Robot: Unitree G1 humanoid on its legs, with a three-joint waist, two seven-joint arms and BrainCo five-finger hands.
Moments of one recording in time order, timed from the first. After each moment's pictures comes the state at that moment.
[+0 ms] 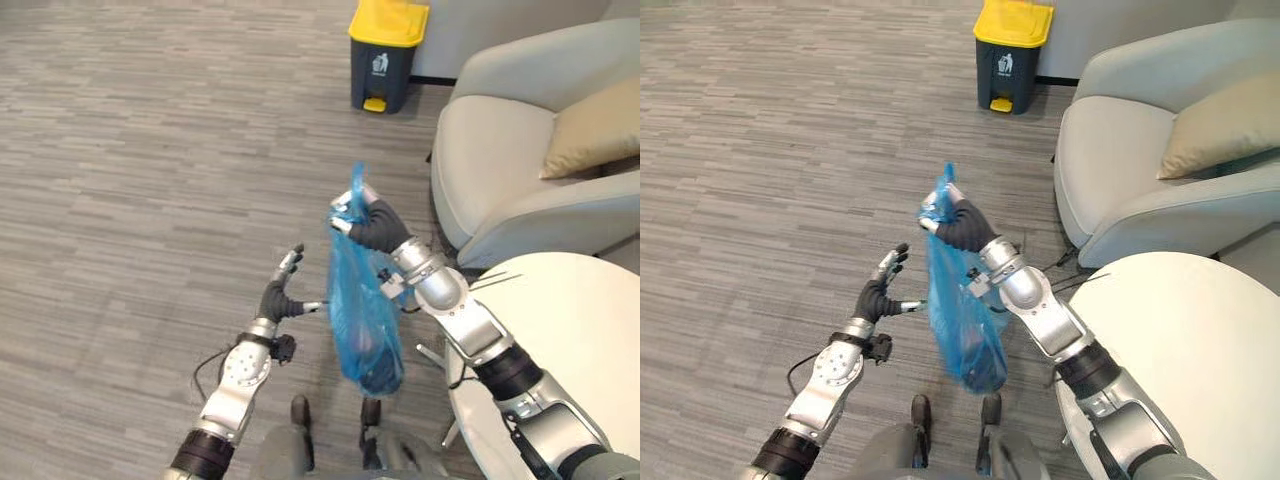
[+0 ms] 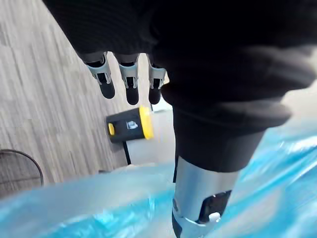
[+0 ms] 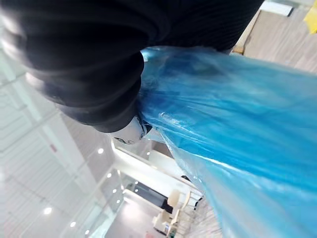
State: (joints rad) left arm -0.07 0.18 -0.34 0.16 0.05 -0.20 0.11; right arm -0.52 -0.33 0.50 -0.05 0.00 -0.20 -0.02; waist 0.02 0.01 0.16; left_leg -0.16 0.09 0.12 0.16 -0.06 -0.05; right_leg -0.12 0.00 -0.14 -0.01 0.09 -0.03
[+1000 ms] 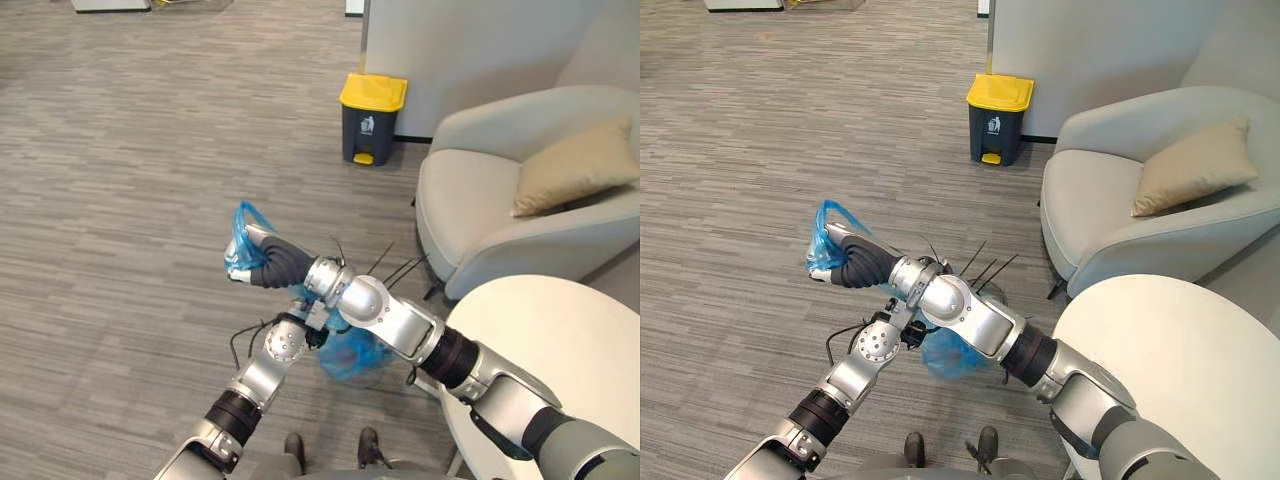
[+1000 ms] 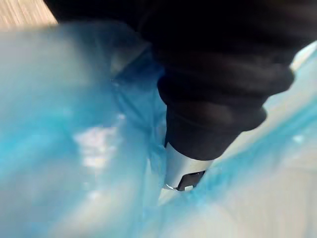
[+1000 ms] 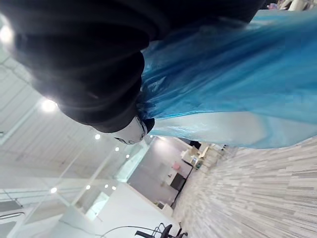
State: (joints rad) left arm -0.26 0.16 -0.47 0.34 0.07 -0.18 0.20; right arm -0.71 -0.19 0.80 0.04 0.05 -0.13 0.02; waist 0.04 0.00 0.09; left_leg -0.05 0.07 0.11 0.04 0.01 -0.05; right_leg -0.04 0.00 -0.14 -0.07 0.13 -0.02
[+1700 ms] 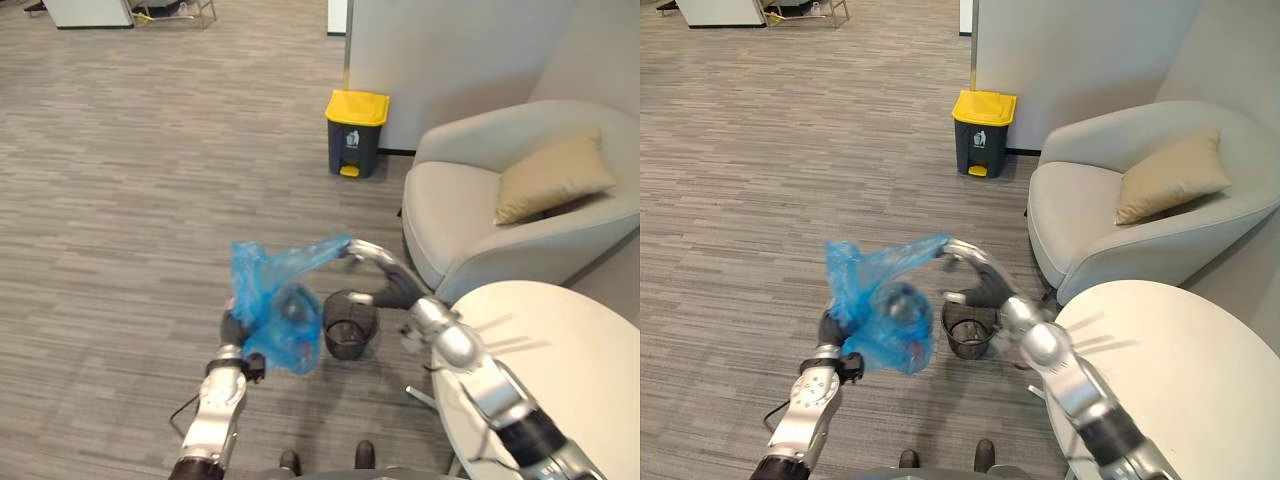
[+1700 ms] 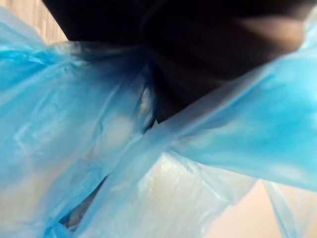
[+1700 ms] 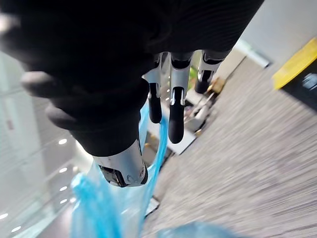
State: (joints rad) left arm 0.13 0.15 0.02 0.21 -0.03 -0.18 0.19; right arm -0.01 -0.45 0.25 -0.14 -0.24 -0.22 -0.01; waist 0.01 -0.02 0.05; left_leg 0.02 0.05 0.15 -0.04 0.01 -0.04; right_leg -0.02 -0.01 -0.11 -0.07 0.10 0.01
